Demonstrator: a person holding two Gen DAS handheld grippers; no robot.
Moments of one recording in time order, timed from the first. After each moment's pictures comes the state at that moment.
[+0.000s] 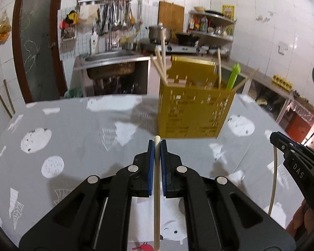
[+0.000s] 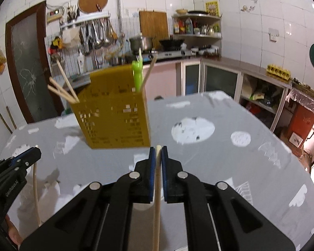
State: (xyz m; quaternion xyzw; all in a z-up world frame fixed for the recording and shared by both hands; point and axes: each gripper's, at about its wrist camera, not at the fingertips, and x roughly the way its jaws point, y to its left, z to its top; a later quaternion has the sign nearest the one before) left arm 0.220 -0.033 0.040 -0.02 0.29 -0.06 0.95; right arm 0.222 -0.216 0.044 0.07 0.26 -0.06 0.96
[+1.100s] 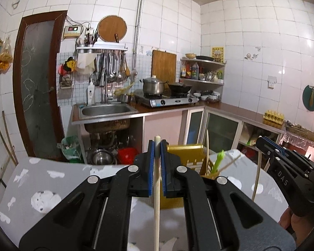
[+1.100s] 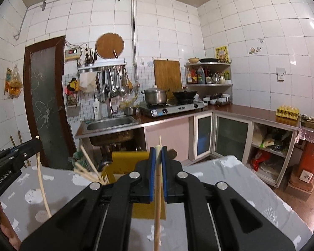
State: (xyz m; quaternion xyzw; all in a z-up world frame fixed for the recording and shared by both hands) left arm 0.231 -0.027 0.158 -0.02 0.14 -0.07 0.99; right arm 0.245 -0.212 0.145 0.05 0.10 -0.01 0.99
